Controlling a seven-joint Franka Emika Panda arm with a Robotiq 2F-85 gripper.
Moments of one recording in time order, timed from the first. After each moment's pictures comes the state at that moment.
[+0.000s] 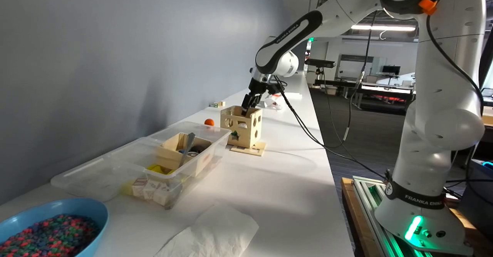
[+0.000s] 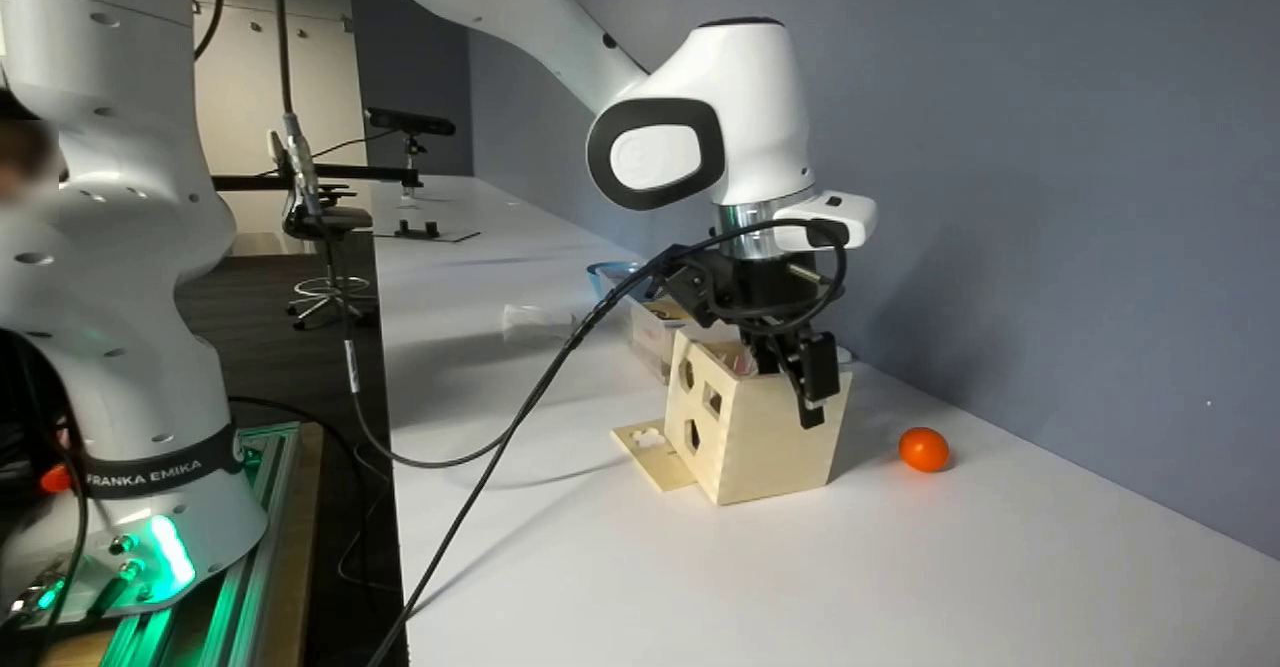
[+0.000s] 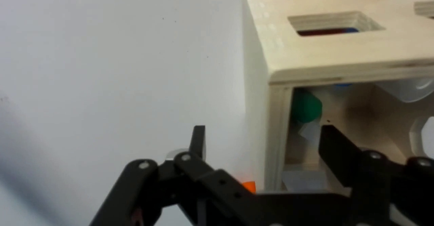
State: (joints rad) arm -0.26 0.15 -0.22 -2.13 0.19 2.57 -0.41
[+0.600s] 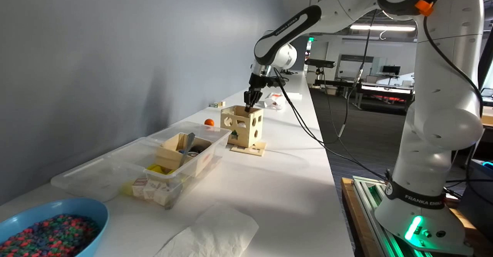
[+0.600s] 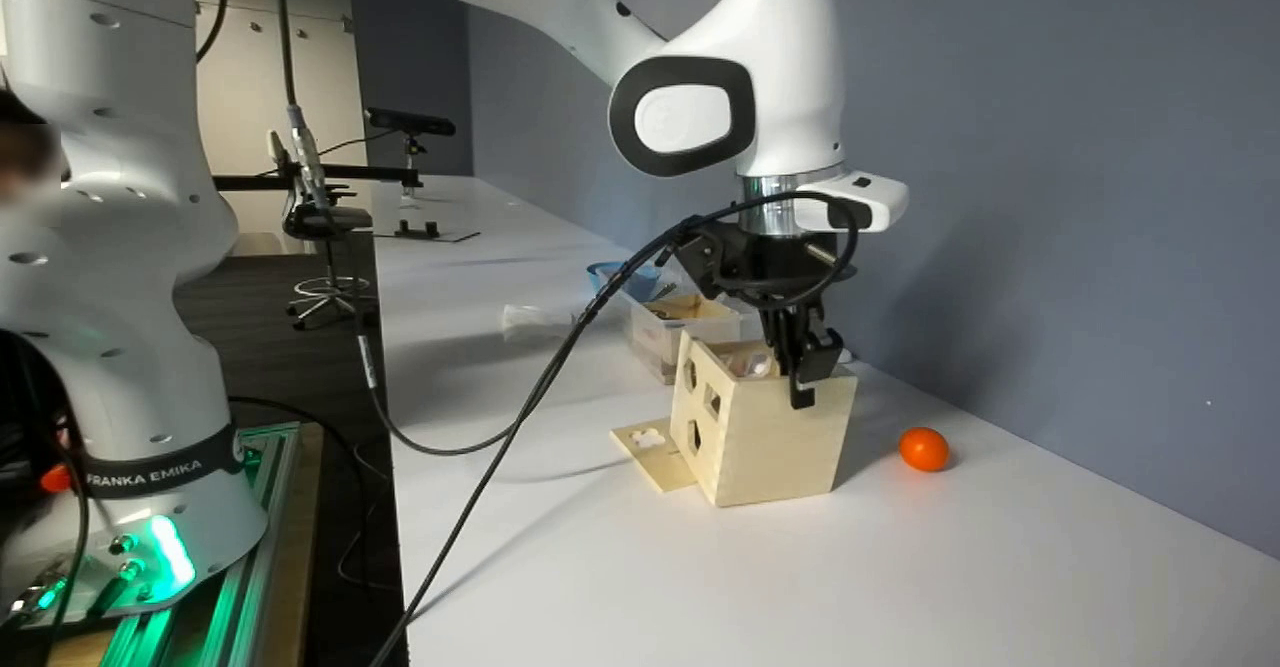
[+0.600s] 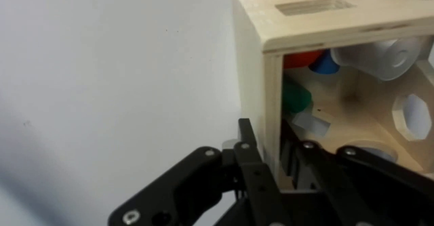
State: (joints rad) arm -0.28 0.16 -0.23 -2.03 0.19 2.40 -0.30
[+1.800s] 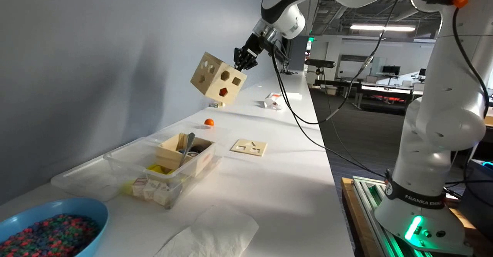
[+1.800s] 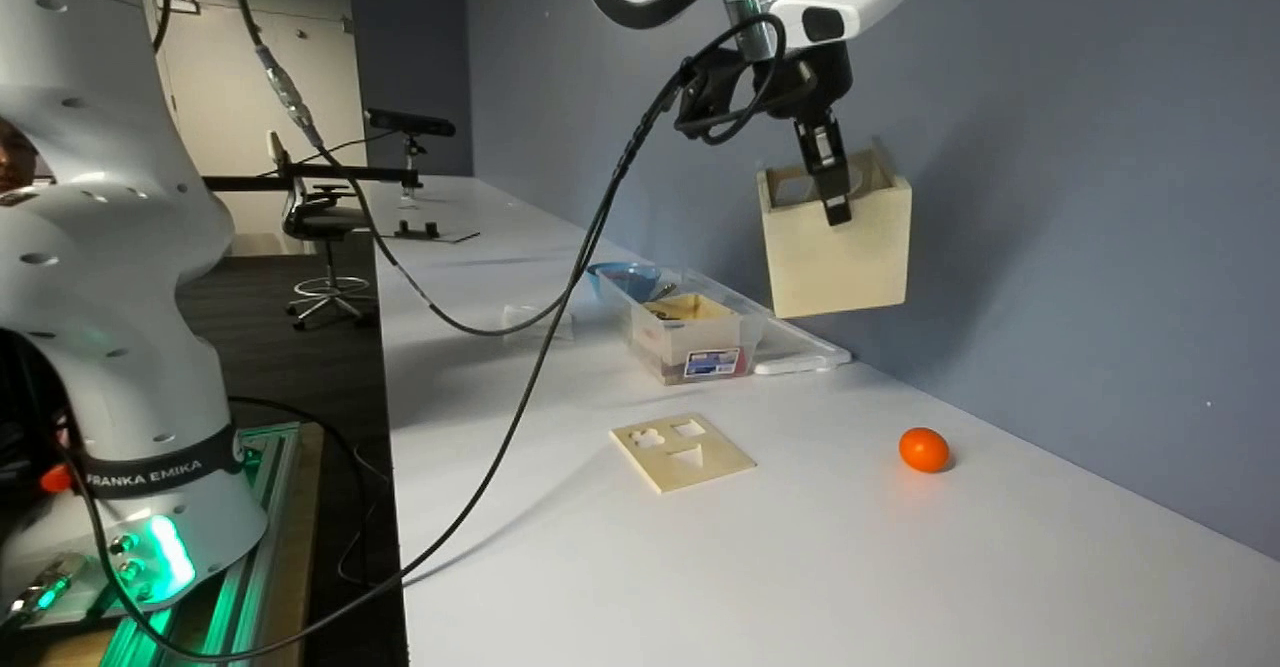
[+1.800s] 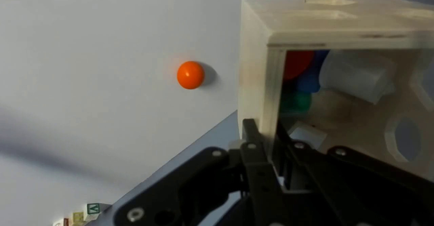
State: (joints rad) arm -0.23 -0.03 -0.21 -1.96 0.42 2.42 -0.03
